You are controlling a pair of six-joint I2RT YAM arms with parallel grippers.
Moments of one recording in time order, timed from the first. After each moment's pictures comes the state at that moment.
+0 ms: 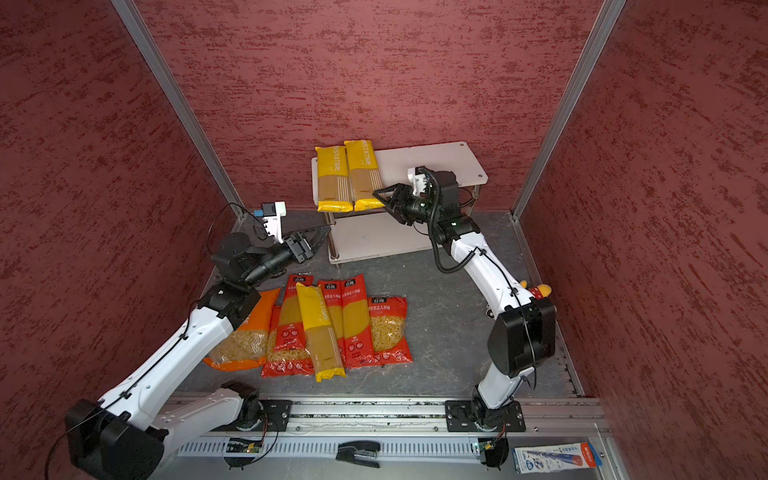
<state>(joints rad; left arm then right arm) -0.37 1.06 0.90 0.20 0.45 -0.74 0.32 1.65 1.55 -0.06 -0.71 1.11</state>
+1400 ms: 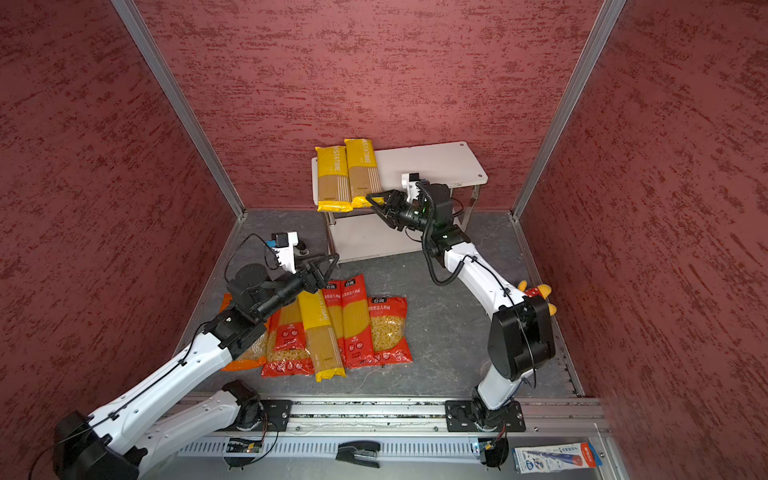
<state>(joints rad) -0.55 0.92 0.72 0.11 0.13 -0.59 0.37 1.64 1.40 0.24 -0.70 1.24</state>
